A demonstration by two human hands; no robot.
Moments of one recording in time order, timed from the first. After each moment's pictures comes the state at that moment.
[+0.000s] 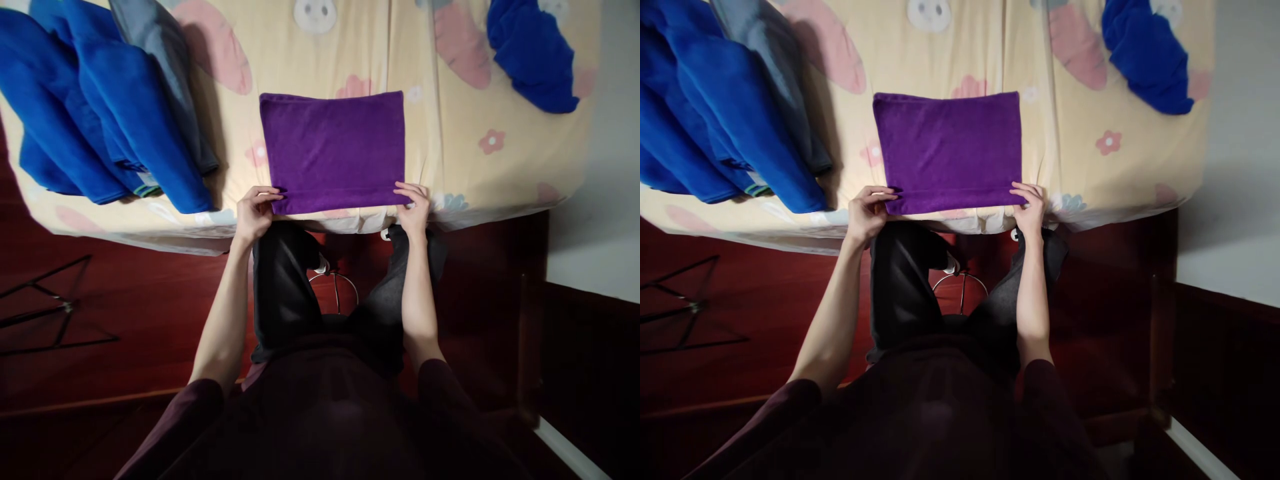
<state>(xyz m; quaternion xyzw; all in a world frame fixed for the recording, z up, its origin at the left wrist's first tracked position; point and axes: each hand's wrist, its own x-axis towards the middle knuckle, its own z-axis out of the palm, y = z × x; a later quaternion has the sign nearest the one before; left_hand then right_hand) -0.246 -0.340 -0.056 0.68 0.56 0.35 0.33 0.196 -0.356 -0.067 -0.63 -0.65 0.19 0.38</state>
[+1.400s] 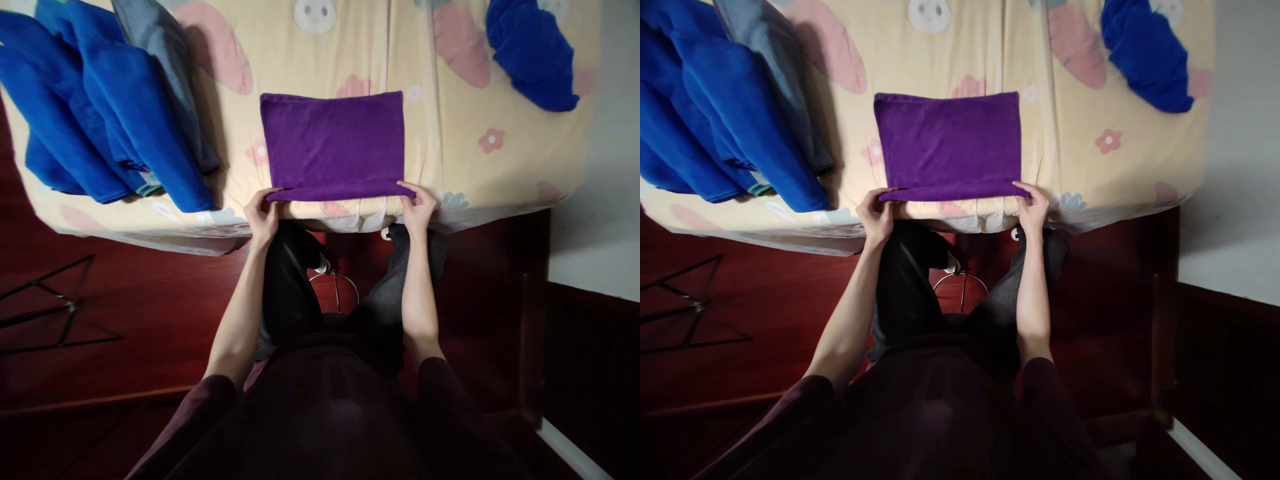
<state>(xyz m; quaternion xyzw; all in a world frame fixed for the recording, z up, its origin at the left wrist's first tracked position) -0.215 -0.352 -0.072 0.61 0.62 0.42 0.26 0.197 -0.353 -0.083 -0.61 -0.59 0.24 0.48</state>
